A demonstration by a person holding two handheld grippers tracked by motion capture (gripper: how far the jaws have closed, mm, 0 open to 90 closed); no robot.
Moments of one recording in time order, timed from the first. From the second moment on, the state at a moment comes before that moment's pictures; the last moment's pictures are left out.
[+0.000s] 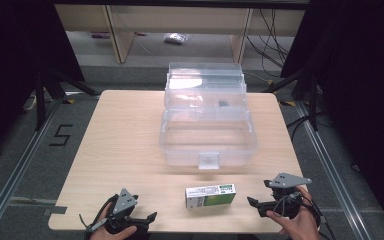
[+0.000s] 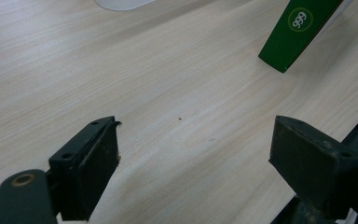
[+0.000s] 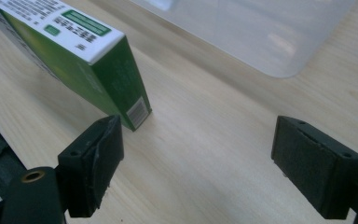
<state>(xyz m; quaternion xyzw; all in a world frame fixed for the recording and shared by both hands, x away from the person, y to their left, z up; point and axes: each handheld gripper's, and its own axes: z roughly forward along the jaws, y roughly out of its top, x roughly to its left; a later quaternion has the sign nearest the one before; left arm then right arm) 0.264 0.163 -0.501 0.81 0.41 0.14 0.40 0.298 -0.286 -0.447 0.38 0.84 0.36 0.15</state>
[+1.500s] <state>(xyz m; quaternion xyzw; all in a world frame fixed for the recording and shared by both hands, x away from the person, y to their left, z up) 0.265 0.163 -0.502 0.81 0.41 0.14 0.40 0.322 -0.179 -0.400 0.18 0.94 0.28 0.11</state>
